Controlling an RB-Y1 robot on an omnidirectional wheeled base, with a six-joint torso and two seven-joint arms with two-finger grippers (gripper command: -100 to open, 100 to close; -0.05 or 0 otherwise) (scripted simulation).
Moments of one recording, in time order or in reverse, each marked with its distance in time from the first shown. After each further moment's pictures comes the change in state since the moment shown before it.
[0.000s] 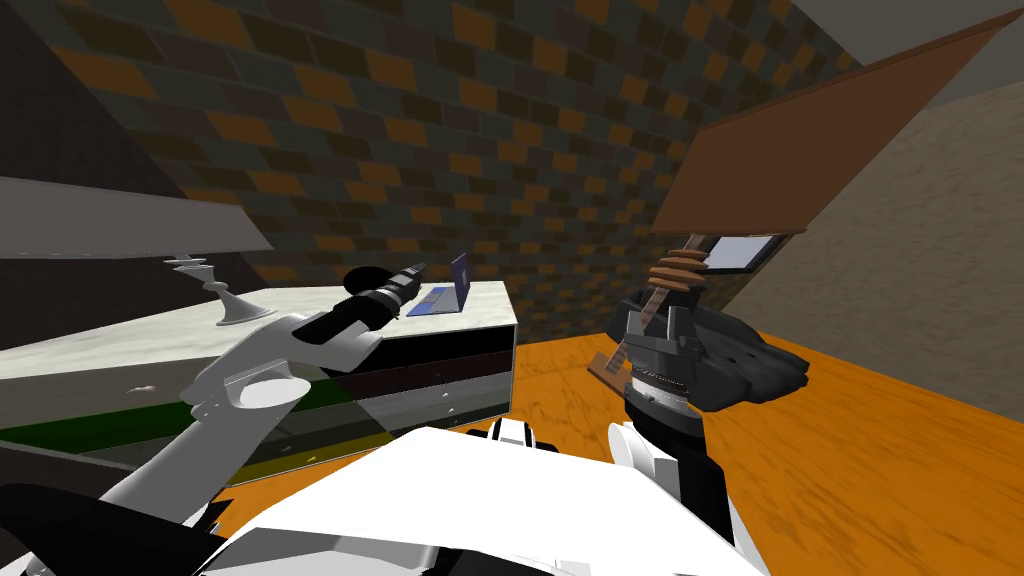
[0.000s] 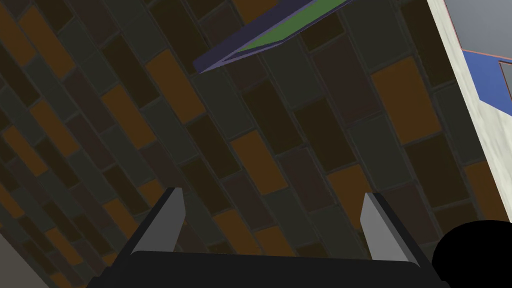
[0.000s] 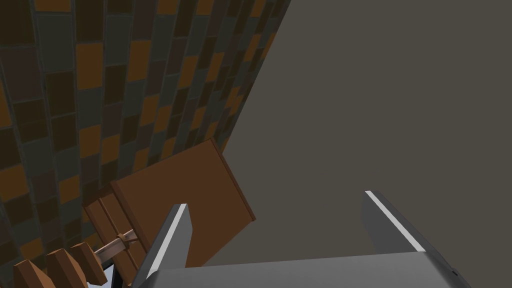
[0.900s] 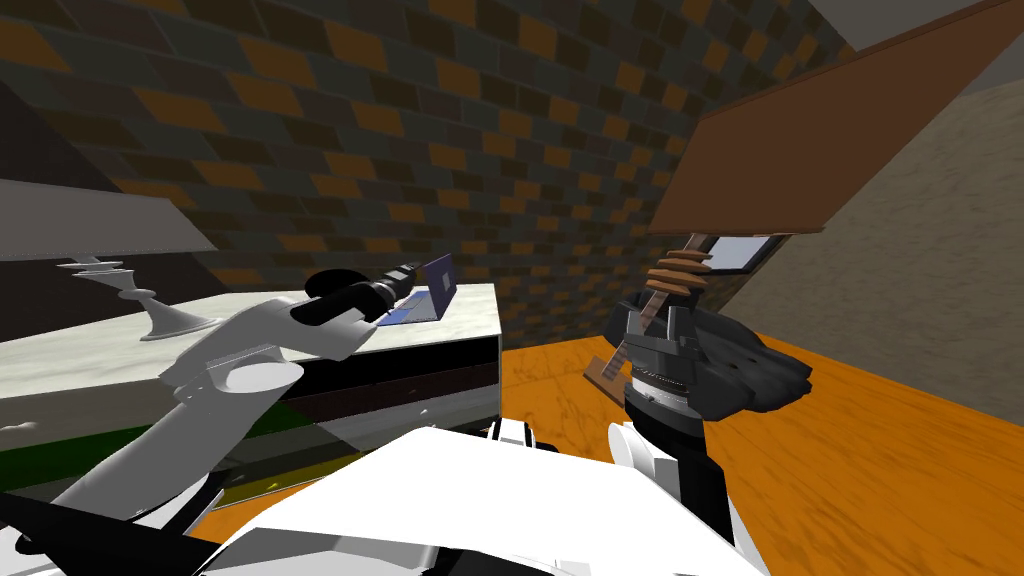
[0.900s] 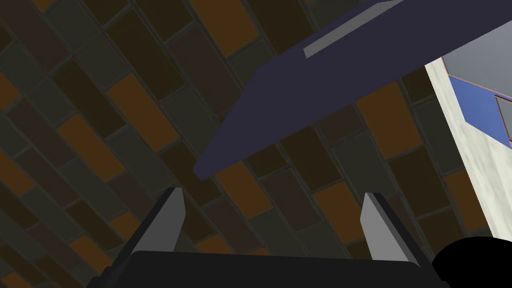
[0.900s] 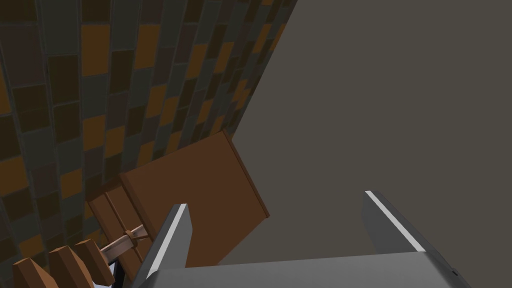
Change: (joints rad) left arm -0.059 0.096 0.041 -0.001 0.066 0.231 0.019; right arm 0.000 0.000 0.000 0.000 0.000 0.000 0.000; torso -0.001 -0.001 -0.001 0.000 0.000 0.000
